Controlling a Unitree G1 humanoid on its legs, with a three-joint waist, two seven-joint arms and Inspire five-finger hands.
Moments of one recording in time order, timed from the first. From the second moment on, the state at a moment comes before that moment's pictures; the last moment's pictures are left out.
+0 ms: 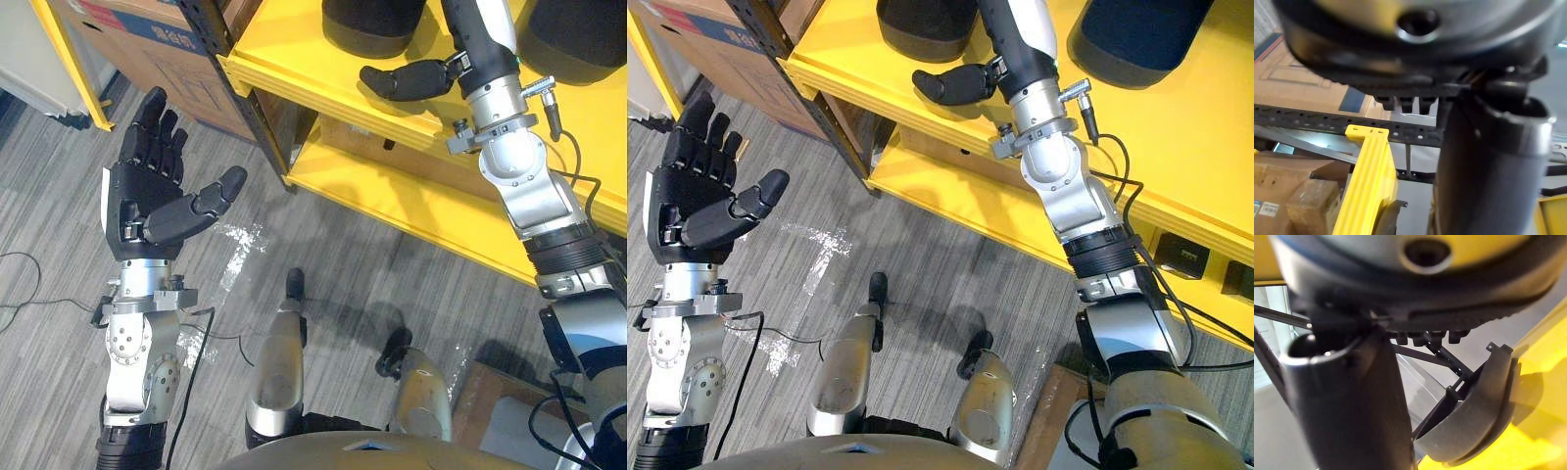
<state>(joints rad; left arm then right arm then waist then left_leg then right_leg) 0.12 0.28 0.12 -0.34 -0.54 -0.32 -0.02 -0.89 -0.64 0.28 0.29 -0.21 -0.27 -0.21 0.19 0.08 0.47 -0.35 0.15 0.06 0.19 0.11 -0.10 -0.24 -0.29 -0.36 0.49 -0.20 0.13</state>
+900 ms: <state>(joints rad) 0.17 0.22 0.02 -0.32 -0.55 -0.32 -0.02 -1.05 -0.59 0.42 0.49 -0.42 -0.25 -0.45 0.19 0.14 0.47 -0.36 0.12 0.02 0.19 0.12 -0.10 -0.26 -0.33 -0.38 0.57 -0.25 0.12</state>
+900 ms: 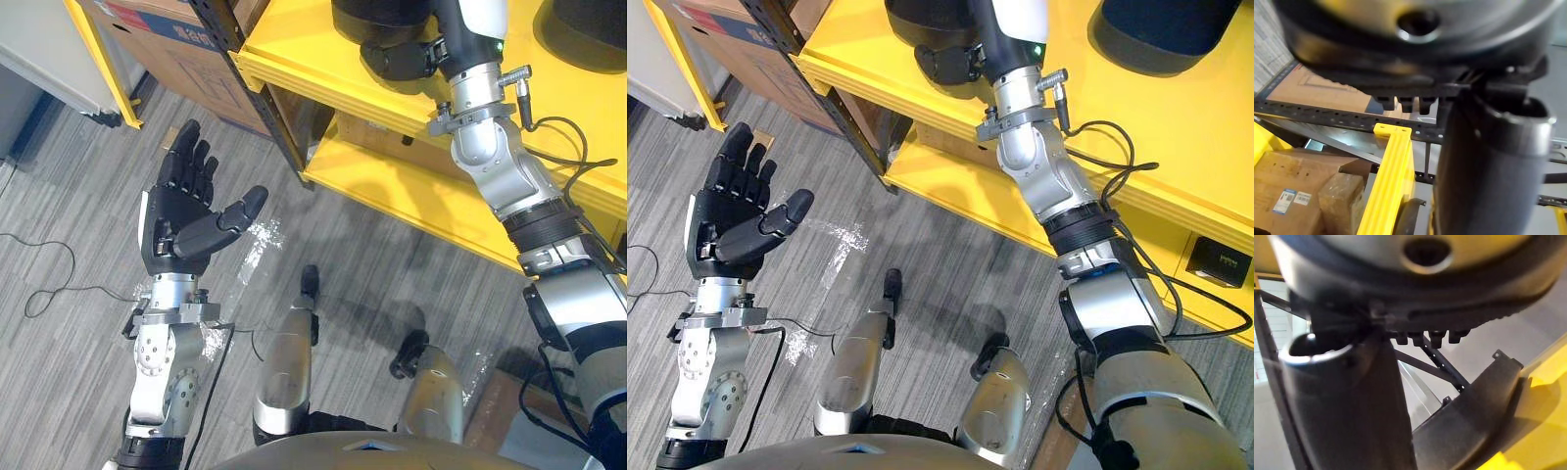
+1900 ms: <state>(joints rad) 0.19 0.22 -0.08 -0.31 -0.58 -0.32 -0.03 -1.24 -0.58 0.58 0.68 -0.58 -0.10 -0.62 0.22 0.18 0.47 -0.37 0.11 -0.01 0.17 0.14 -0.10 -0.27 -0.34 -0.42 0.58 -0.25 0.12</state>
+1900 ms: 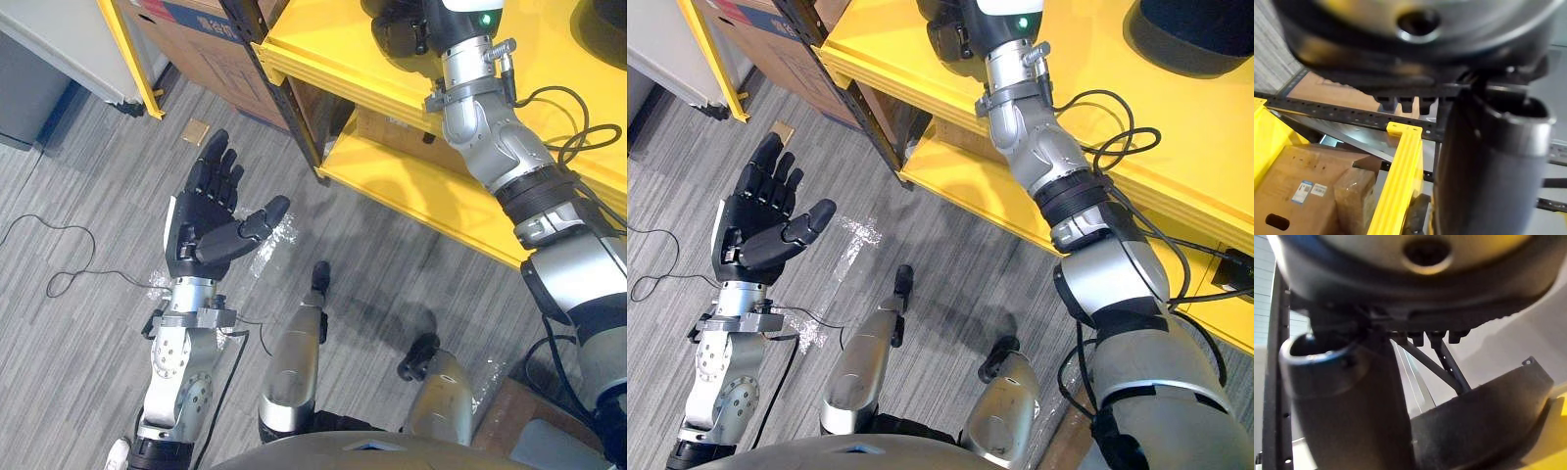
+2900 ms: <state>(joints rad) 0.19 0.25 -0.15 -0.21 -0.63 -0.32 -0.06 -1.46 -0.58 0.78 0.93 -0.58 0.03 -0.66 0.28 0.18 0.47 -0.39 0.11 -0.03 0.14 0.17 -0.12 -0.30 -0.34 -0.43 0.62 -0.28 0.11</state>
